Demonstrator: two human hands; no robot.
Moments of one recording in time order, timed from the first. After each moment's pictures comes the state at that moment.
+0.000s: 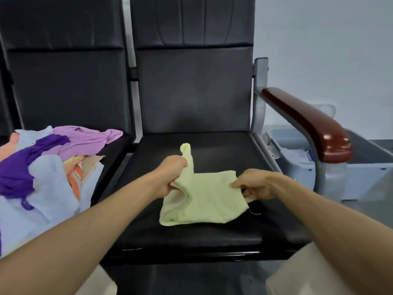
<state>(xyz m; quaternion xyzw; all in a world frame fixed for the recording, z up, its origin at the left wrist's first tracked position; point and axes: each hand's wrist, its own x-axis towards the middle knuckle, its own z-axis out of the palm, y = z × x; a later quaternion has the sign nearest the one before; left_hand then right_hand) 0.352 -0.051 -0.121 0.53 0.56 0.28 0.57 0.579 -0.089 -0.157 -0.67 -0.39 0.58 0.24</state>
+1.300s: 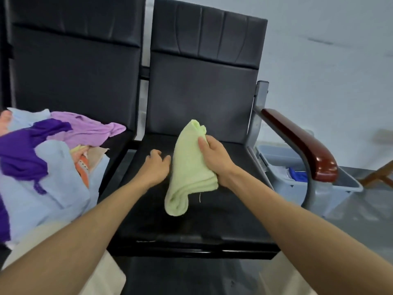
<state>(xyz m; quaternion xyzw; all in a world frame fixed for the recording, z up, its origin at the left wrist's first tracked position) 0.279 -0.029 -0.133 0.66 0.59 0.30 0.36 0.431 -0.085 -0.079 -0.60 -0.53 0.36 0.48</state>
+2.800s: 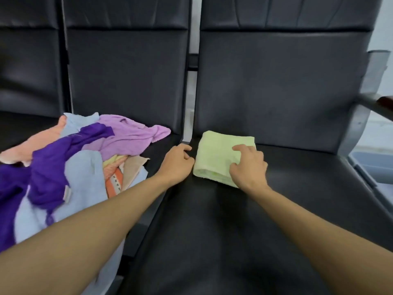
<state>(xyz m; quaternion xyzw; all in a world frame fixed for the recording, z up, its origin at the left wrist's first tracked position) 0.239 0.109 -0.169 0.67 0.61 0.33 0.27 0.413 0.077 -0.168 -0.72 -0.61 0.12 0.31</state>
